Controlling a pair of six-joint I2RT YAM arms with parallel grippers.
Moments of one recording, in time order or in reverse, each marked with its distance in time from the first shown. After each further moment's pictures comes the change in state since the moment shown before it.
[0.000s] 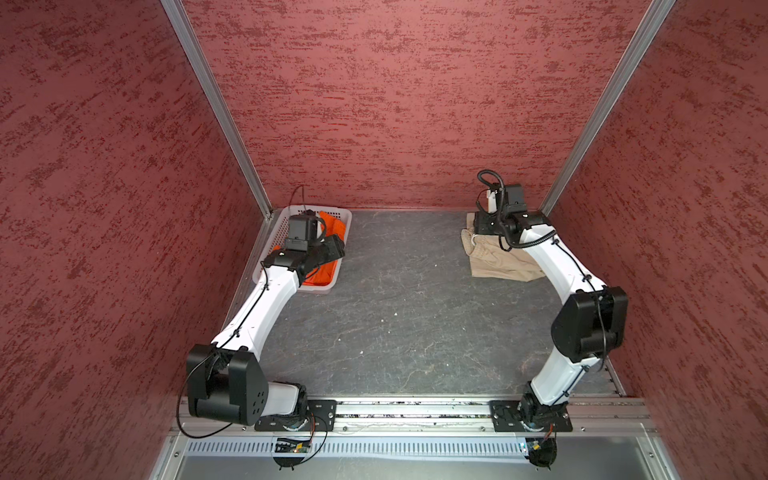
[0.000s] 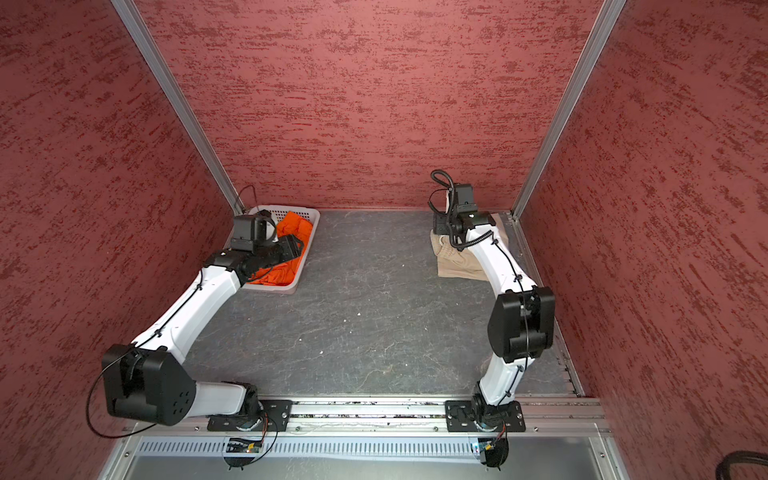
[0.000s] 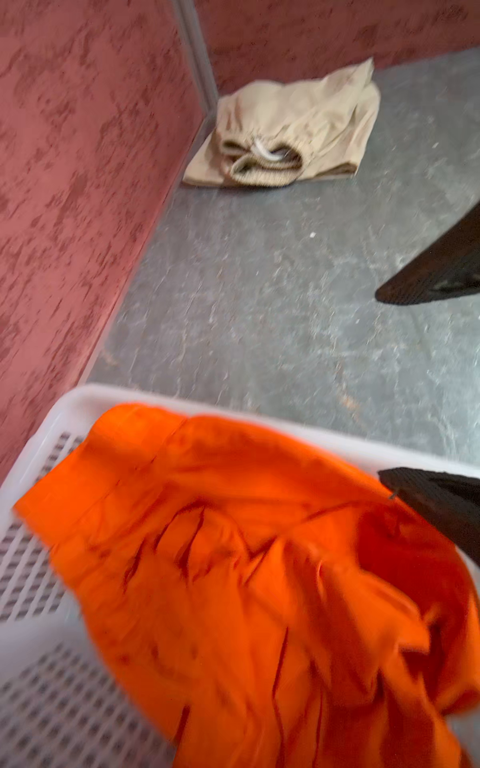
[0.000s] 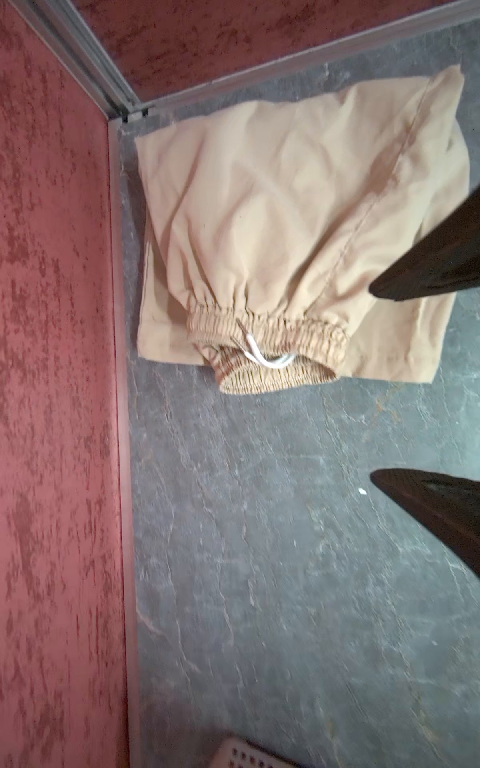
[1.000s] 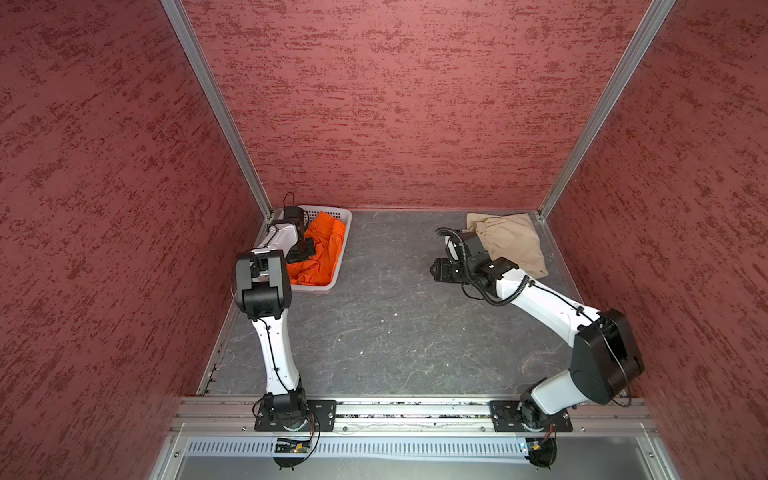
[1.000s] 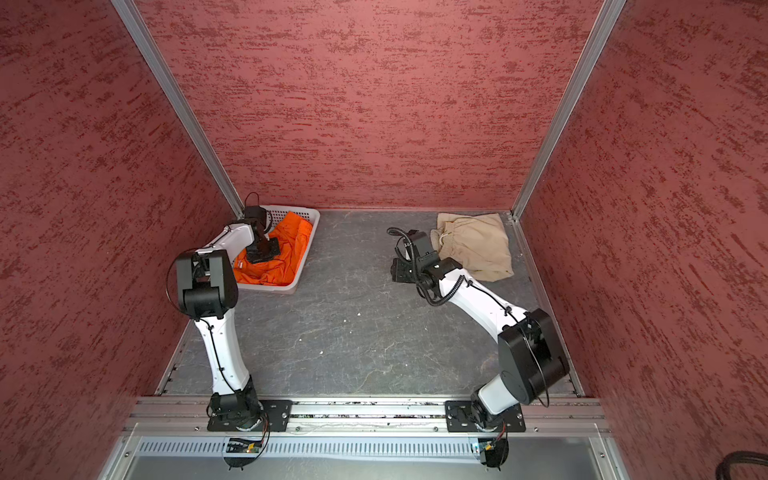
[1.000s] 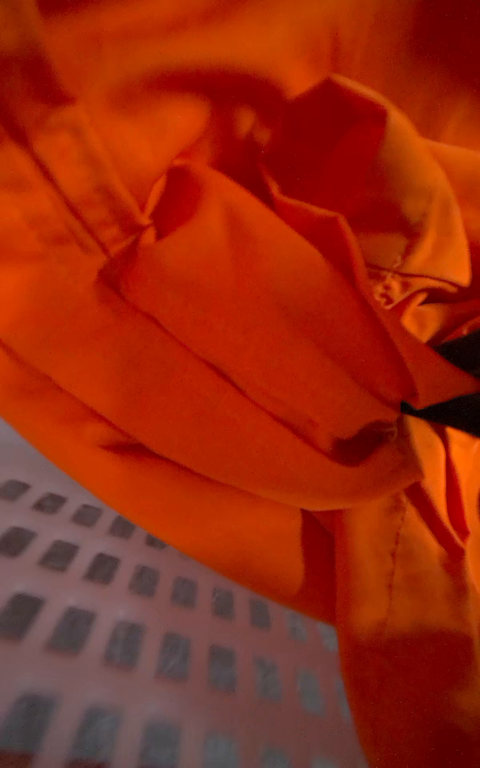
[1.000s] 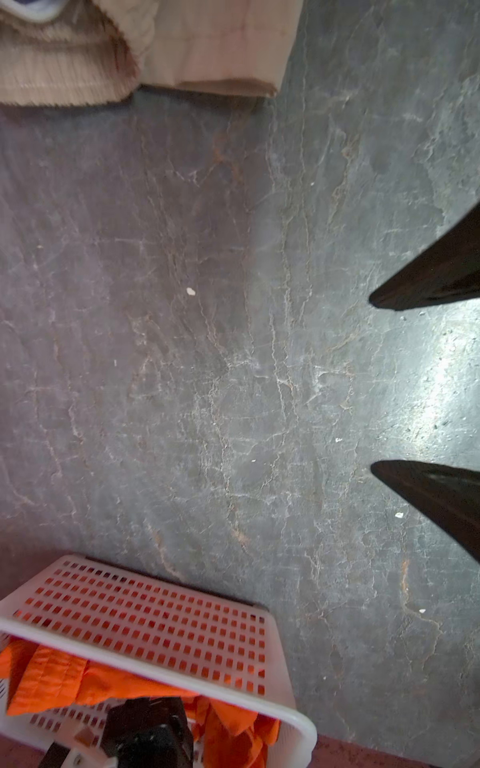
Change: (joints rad) left arm 0.198 0.761 0.513 -0.257 -0.229 0.230; right arm 0.309 -0.210 -0.462 0.206 -0.101 0.338
